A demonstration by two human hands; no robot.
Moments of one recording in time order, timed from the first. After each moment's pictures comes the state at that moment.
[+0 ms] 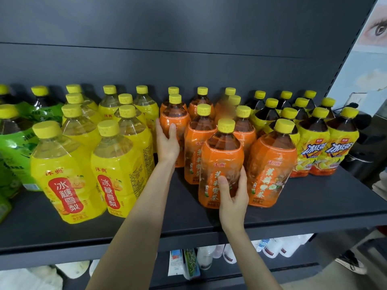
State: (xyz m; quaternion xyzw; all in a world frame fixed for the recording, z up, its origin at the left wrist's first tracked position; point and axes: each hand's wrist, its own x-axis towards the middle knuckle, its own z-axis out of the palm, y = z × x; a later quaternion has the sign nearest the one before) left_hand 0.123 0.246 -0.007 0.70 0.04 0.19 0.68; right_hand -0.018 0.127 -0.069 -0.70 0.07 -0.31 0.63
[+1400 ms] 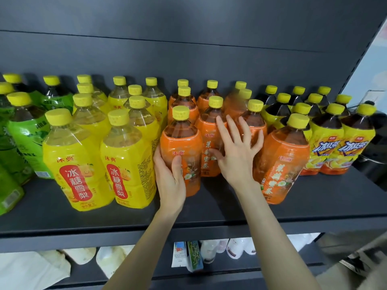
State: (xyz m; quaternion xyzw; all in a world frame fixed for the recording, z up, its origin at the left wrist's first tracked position) left_hand 0.023 0.259 -0.056 0.70 -0.01 0.29 0.65; right_hand 0.044 0.113 -0.012 -0.90 -0.04 -0.43 0.07
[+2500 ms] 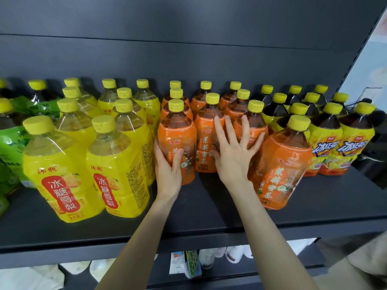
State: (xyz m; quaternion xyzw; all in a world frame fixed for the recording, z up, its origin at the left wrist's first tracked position) left_hand 0.063 0.251 -0.050 0.71 -0.02 0.23 0.66; right_hand 0.062 0.108 -0.015 -0.92 0.03 -0.40 0.01
